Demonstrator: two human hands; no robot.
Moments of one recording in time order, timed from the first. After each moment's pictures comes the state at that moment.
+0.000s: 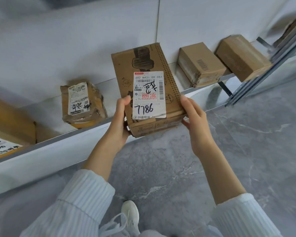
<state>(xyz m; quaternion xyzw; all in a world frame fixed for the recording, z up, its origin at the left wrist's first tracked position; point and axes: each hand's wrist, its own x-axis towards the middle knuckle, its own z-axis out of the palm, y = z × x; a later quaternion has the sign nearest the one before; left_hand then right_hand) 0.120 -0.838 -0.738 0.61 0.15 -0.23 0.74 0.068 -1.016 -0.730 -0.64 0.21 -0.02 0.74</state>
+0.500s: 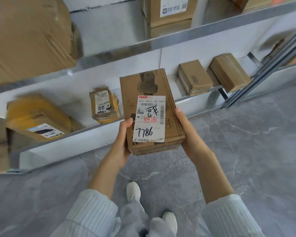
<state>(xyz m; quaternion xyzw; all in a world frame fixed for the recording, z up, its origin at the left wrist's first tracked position) 0.016 -0.827 -0.587 0.58 0.20 -0.27 0.74 0.008 -1.018 -0.600 -0.59 0.15 0.19 0.77</state>
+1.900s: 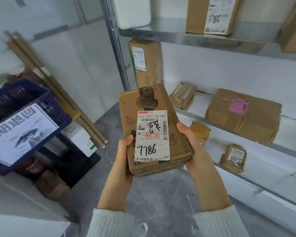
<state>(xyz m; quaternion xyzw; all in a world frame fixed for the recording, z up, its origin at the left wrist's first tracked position) -0.327 -0.490 -0.236 0.43 0.33 0.22 0.81 -0.186 -0.591 -0.245 -0.47 -0.06 0.45 0.76</state>
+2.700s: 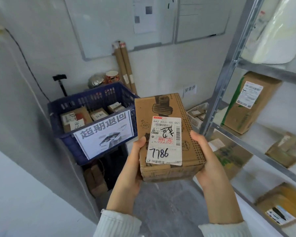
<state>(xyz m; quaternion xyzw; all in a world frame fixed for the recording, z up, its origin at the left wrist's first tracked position) -0.524 -0.231 -0.212 0.40 0.40 0.31 0.76 -0.361 -0.288 -0.205 -0.47 -0.13 0.53 0.69</state>
